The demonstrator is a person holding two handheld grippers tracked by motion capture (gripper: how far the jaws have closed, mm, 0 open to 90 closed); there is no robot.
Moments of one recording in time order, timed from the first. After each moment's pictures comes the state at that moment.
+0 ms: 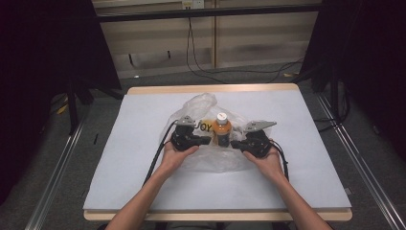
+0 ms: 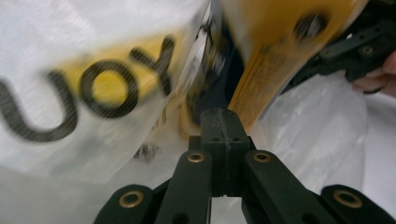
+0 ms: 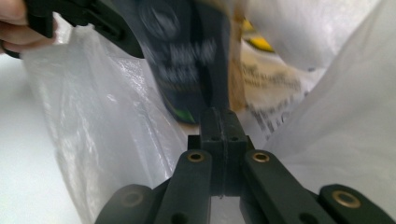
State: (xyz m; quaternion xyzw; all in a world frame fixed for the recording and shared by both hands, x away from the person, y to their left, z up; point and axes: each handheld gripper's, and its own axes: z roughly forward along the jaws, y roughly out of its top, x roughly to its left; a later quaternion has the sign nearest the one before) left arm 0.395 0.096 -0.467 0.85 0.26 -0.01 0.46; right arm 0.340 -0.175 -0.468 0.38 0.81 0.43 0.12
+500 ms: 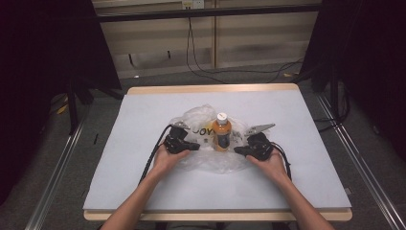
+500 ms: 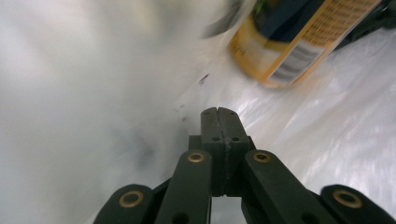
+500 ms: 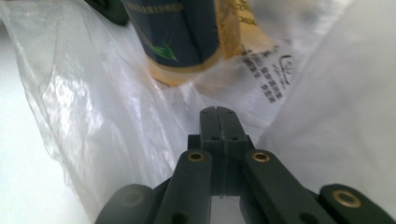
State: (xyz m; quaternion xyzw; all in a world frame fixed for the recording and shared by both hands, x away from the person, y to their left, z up) left arm 0.401 0.122 -0.481 0.87 0.31 0.00 0.38; right arm 0.342 -0.185 -0.486 0.39 0.83 0.39 0.08
